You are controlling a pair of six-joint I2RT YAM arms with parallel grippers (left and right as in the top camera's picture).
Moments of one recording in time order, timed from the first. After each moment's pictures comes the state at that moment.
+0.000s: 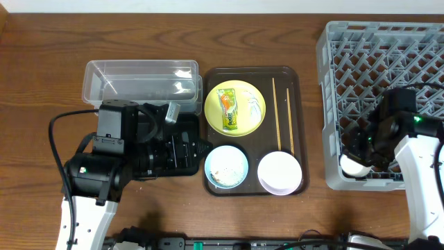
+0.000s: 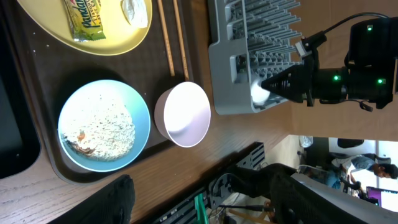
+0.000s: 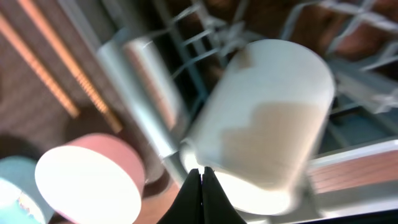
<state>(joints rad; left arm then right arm) -0.16 1.00 1.06 -1.03 0.78 -0.40 -0.17 1.36 1.05 -1.18 -0.17 0.31</state>
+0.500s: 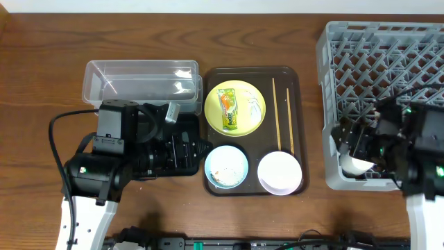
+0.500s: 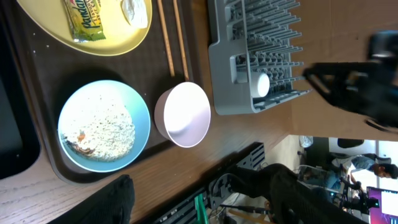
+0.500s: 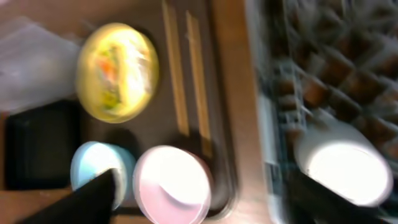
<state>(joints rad) -0.16 1.00 1.06 -1.03 0.78 -0.40 -0.17 0.97 1.07 -1.05 -0.44 0.16</state>
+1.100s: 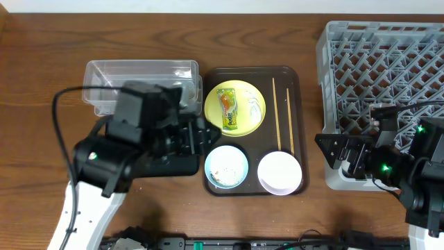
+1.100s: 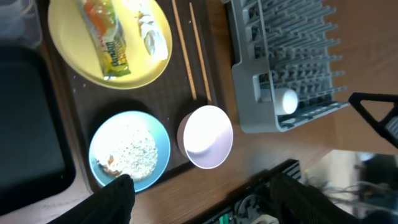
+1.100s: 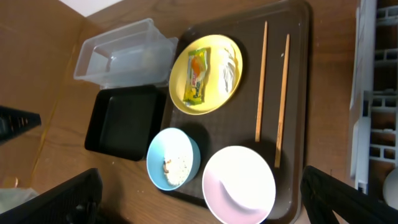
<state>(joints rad) -0.39 1.15 1.29 -1.05 0.45 -0.47 -0.17 0.87 1.08 -1.08 -0.69 0.13</state>
